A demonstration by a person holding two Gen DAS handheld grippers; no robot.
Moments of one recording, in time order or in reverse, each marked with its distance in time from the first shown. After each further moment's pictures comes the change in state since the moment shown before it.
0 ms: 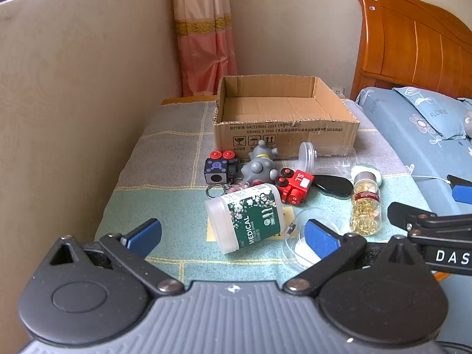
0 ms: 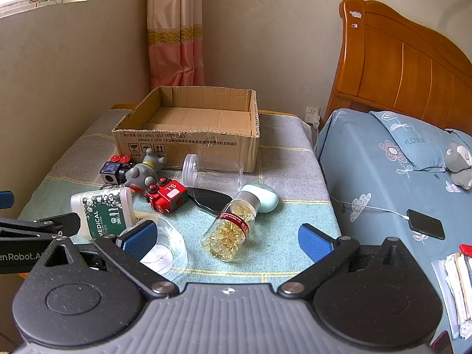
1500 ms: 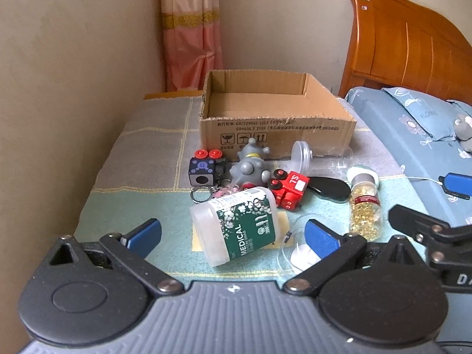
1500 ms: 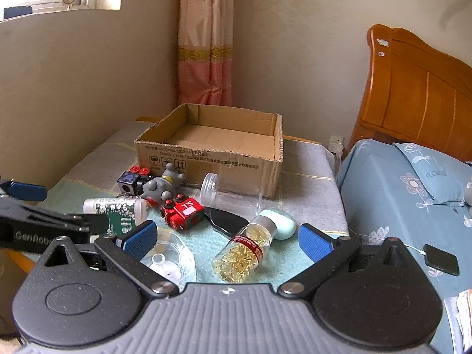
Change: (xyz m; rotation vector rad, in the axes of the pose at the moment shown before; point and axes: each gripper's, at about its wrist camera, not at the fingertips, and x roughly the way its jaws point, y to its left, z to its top) left arm 0.037 0.008 0.003 -0.009 0.012 -0.078; right arm 0.009 -0.002 -0.003 -0.096 -0.101 0.103
